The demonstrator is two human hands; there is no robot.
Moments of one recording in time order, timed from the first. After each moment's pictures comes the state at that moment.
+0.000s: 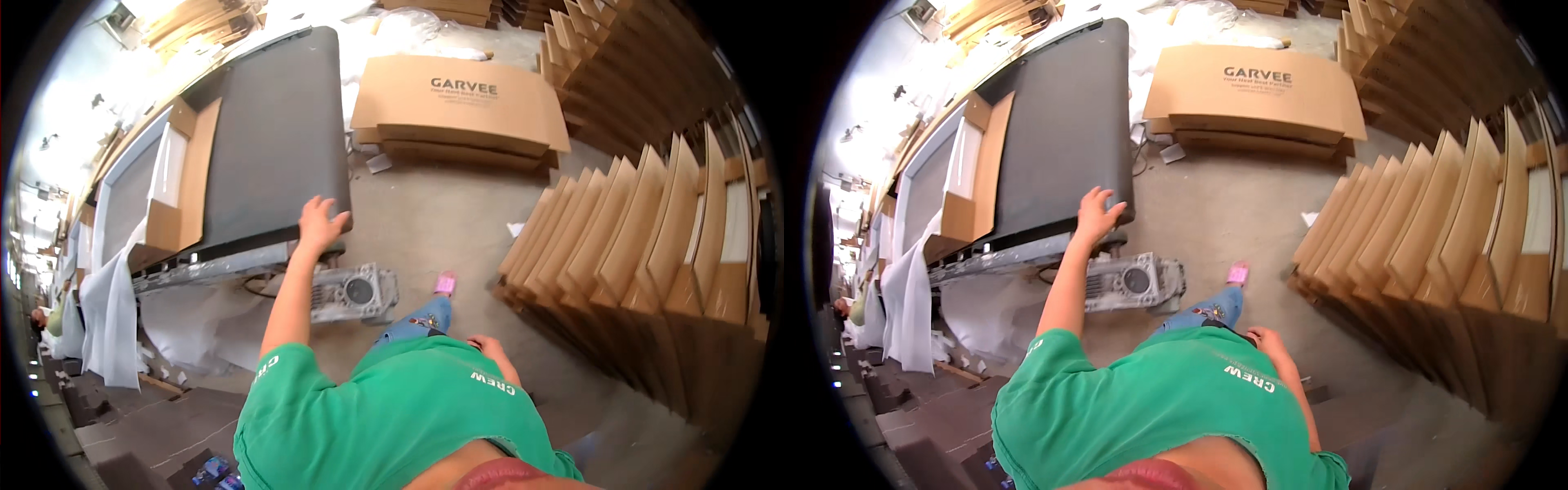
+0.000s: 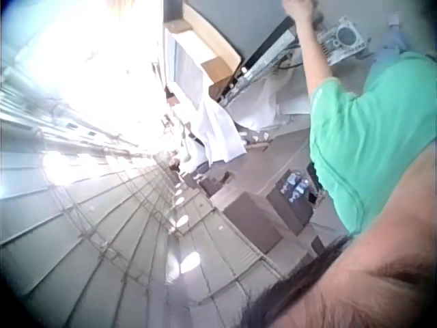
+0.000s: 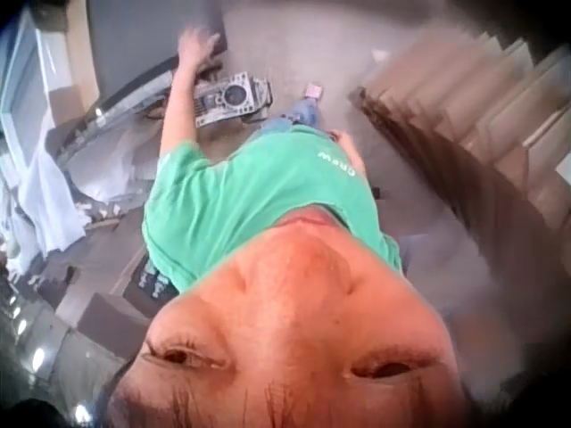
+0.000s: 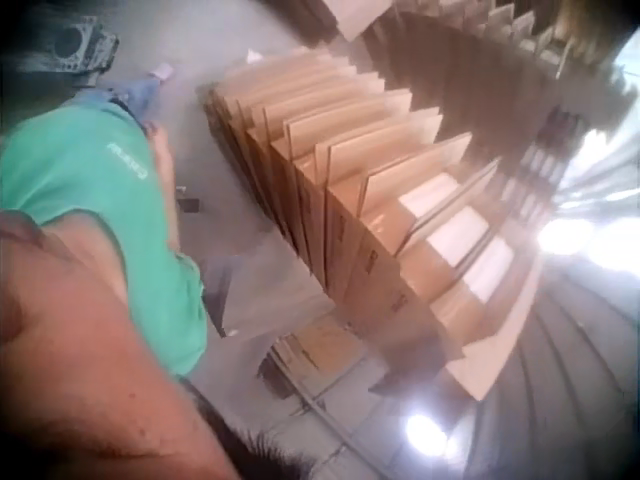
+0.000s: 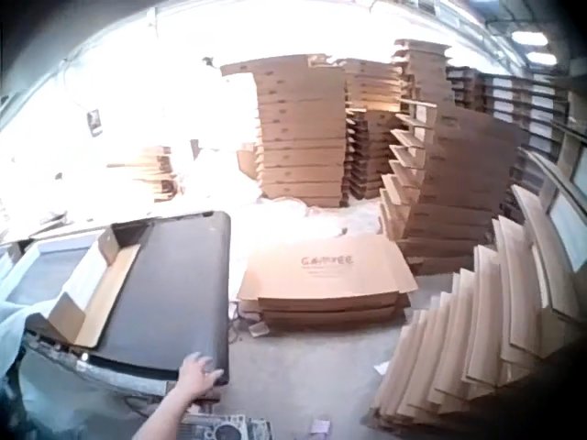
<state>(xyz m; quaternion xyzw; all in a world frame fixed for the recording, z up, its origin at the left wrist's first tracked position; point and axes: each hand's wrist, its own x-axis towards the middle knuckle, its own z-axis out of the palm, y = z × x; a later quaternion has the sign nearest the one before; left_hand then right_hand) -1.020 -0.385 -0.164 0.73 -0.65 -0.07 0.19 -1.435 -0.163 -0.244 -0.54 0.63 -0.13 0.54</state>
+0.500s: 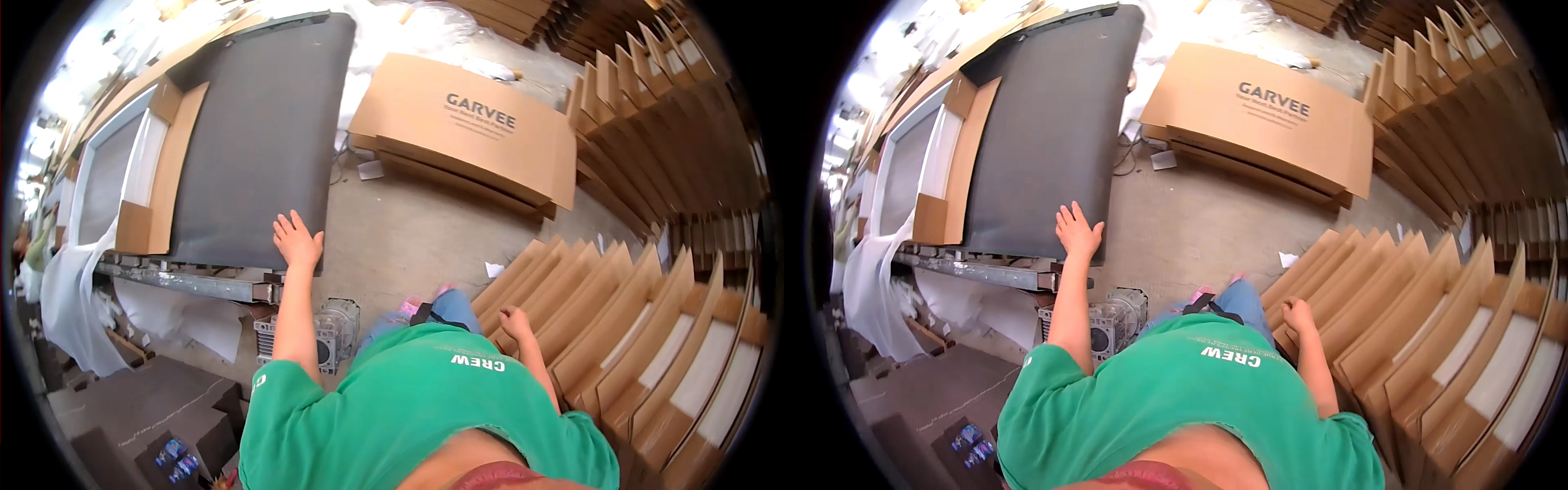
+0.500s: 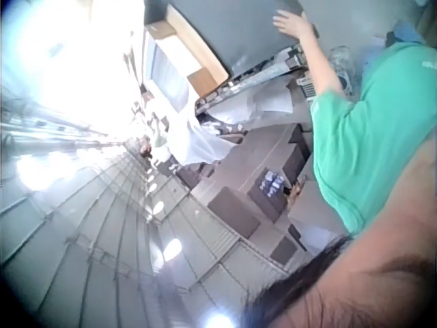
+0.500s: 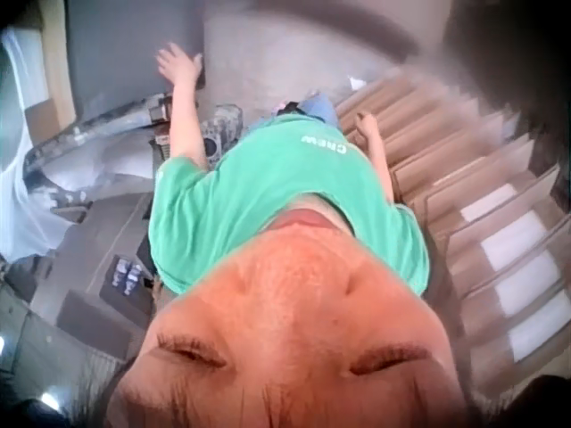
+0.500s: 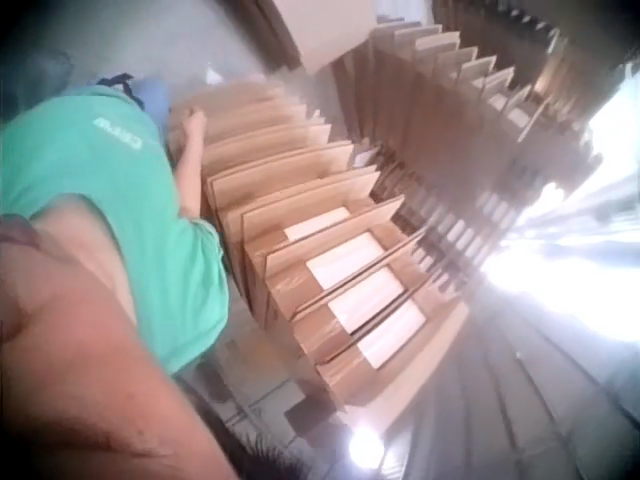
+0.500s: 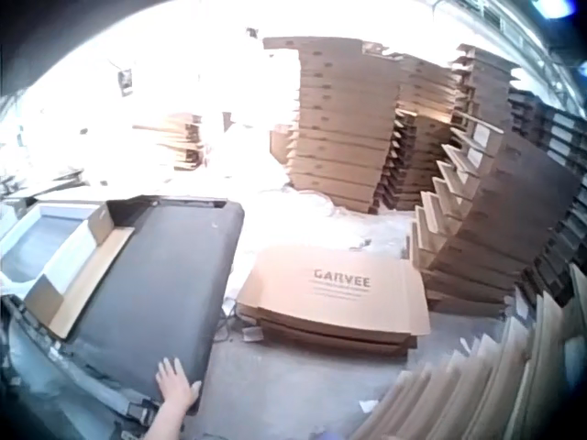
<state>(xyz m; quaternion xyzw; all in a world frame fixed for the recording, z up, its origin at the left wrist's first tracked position) -1.041 -0.495 -0.220 0.88 -0.47 0.01 0.00 -1.569 -0.475 -0.262 -0.66 0.67 0.01 0.34</state>
